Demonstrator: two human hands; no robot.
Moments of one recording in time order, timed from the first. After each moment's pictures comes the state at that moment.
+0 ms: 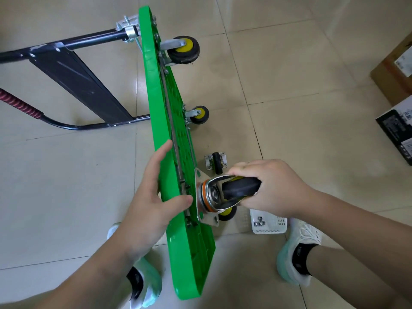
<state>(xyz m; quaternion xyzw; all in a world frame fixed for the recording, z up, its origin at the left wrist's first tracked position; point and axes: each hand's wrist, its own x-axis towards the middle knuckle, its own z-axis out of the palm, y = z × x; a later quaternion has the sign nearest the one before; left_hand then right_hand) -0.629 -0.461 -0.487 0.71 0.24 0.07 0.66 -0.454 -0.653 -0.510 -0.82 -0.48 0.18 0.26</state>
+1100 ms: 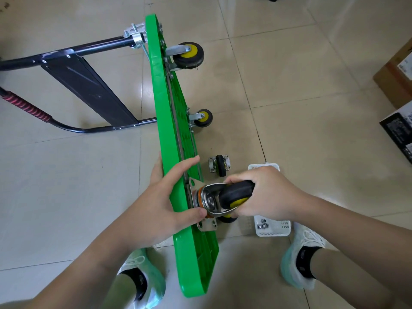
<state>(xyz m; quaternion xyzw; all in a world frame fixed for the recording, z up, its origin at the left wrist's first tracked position) -0.629 -0.447 -0.467 0.86 0.17 -0.07 0.47 -0.467 -0.643 -0.504 -0.79 -0.38 0.36 0.33</state>
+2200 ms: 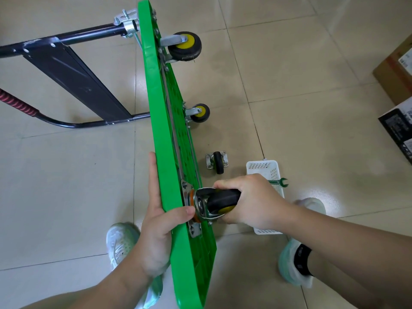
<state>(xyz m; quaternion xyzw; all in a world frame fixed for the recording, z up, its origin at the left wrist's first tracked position) -0.634 -0.487 -0.502 0.46 0.26 0.12 0.84 -0.483 -0.623 -0.529 -0.80 -0.37 0.34 0.33</state>
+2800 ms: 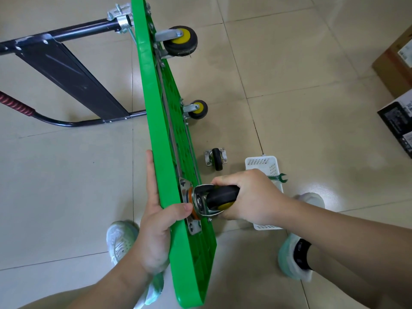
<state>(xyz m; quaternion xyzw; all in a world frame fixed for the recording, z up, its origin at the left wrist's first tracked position) -0.630 -0.489 -0.501 0.46 0.26 0.13 0.84 -0.482 -0.625 -0.532 -0.80 -0.37 0.34 0.33</state>
